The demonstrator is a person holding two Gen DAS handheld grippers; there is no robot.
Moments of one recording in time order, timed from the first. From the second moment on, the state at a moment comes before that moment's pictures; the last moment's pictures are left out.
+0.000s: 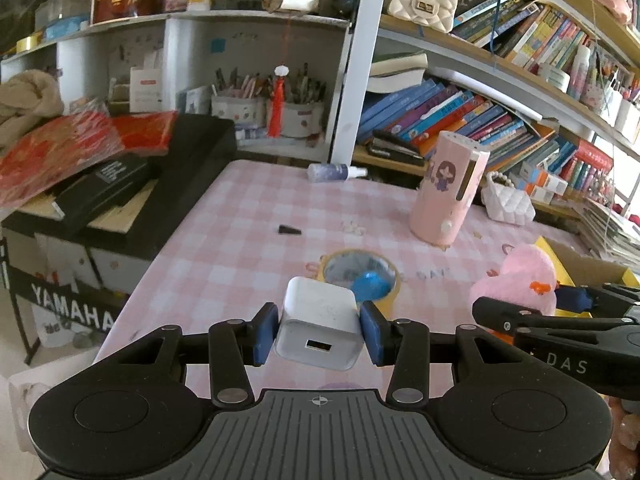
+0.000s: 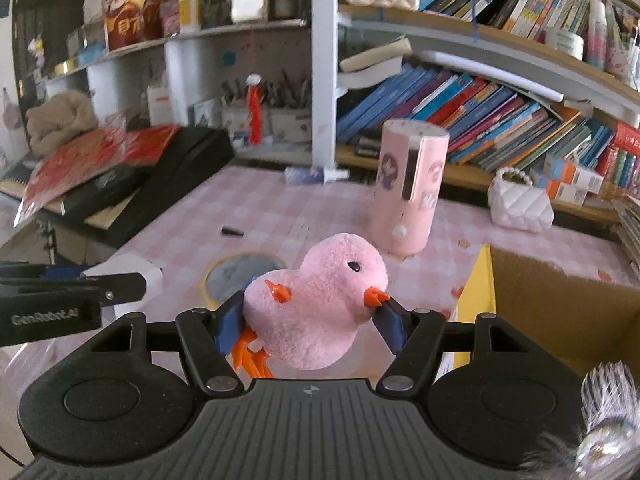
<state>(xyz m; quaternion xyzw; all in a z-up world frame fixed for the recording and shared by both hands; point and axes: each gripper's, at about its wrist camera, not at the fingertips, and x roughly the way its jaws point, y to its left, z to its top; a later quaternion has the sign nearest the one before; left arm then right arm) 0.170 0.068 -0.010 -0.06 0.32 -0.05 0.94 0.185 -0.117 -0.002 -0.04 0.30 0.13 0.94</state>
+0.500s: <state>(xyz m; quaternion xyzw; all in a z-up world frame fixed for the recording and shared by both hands) 0.095 0.089 -0.007 -0.07 0.31 -0.06 0.95 0.122 -0.107 -0.010 -0.02 0.35 0.11 0.93</state>
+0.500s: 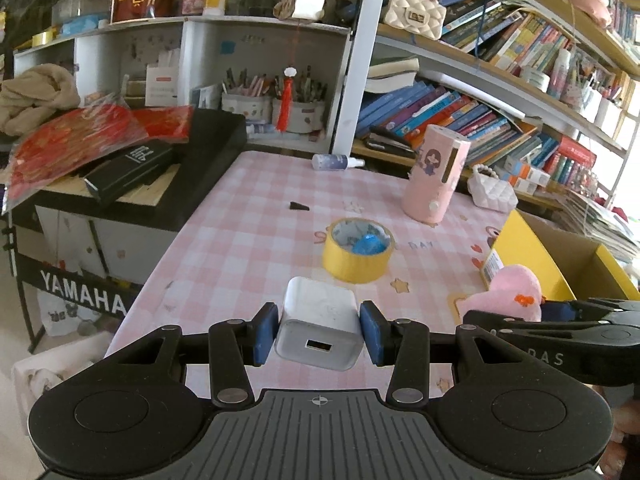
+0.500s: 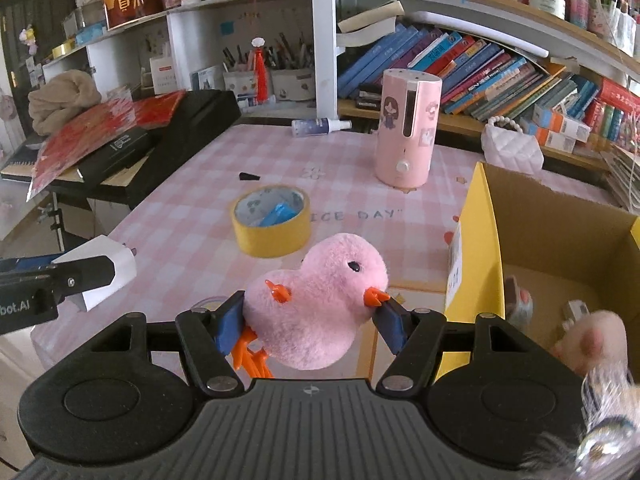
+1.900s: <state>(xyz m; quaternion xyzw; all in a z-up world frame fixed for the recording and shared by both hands) -0.031 0.008 -0.006 0.01 0.31 -0.27 0.91 -0.088 -0.186 -0.020 0.08 0.36 -0.08 0.92</state>
